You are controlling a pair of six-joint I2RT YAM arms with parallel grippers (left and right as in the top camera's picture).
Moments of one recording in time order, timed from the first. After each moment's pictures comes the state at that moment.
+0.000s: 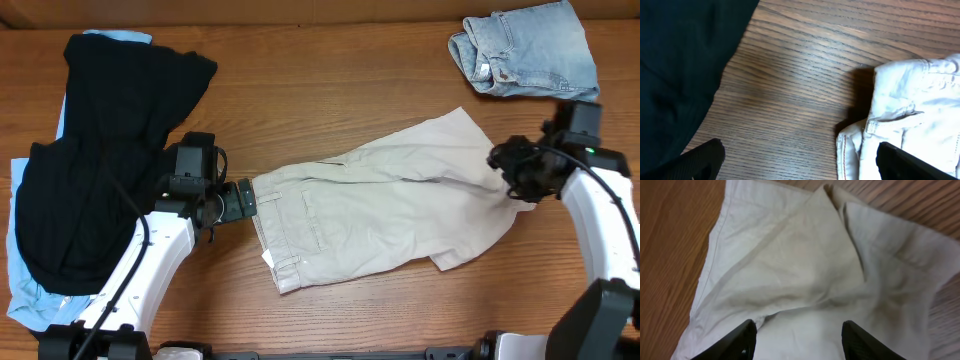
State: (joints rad) left arm -0.11 1.41 0.81 -0.60 -0.01 -0.36; right arm -0.24 1.54 1.10 -0.76 -0.22 0.54
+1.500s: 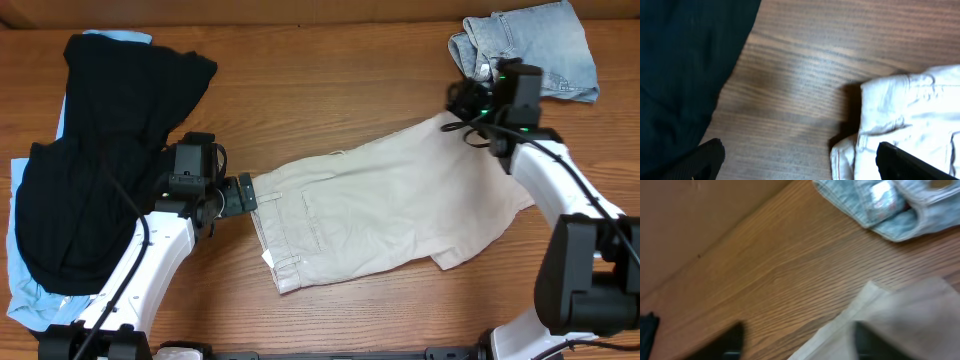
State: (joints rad) left arm -0.11 1.41 0.81 -0.53 -0.01 -0.33; right arm -0.03 1.78 1.14 -0.08 -0.19 0.55
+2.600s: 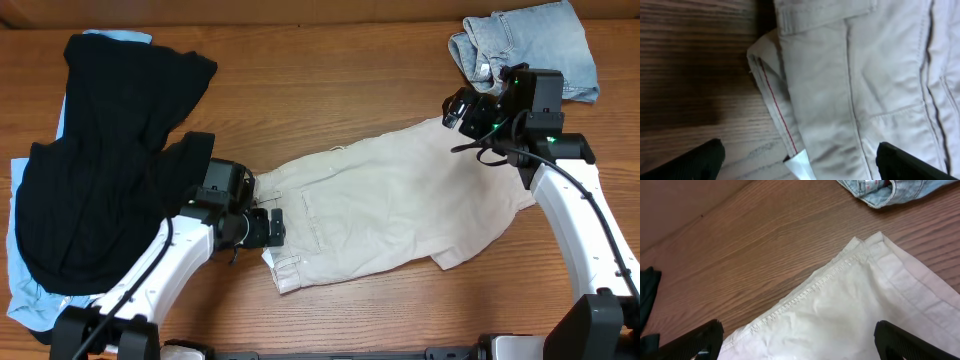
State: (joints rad) left arm -0.23 1.45 0.74 -0.64 0.23 -0.32; right arm -0.03 1.53 1.17 -0.49 -0.20 0.42
